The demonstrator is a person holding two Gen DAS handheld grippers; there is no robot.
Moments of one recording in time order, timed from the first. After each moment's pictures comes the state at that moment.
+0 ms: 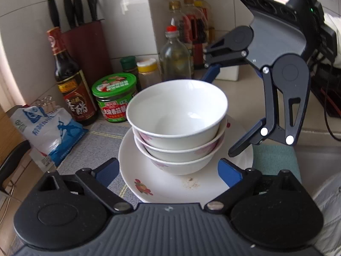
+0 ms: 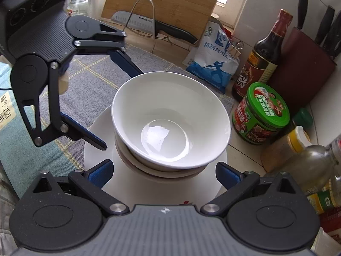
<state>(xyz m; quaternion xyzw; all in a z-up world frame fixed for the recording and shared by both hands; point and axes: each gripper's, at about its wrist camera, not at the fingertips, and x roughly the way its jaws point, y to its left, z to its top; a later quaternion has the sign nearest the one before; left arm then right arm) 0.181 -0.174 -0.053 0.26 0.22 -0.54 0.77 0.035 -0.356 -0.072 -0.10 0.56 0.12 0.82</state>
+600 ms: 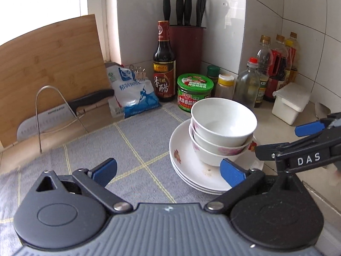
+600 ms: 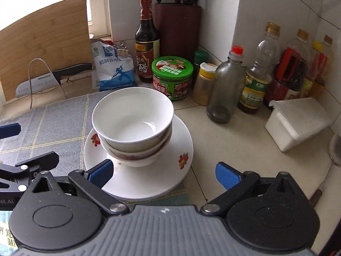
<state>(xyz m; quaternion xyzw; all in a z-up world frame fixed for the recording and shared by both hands) 0.132 -0.124 -0.005 0.12 0.31 -0.32 0.89 -0.007 -0.310 -0.021 0.10 0.52 -0.26 0.81</state>
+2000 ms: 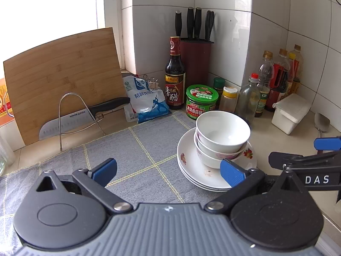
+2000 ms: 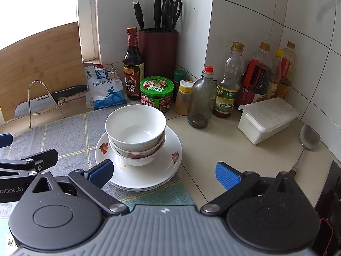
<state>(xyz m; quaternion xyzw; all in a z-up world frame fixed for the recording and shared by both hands) 0.102 -0.100 0.034 0.11 0.30 -0.29 0.90 -0.032 -0.261 0.036 0.09 0.47 -0.33 0.81</state>
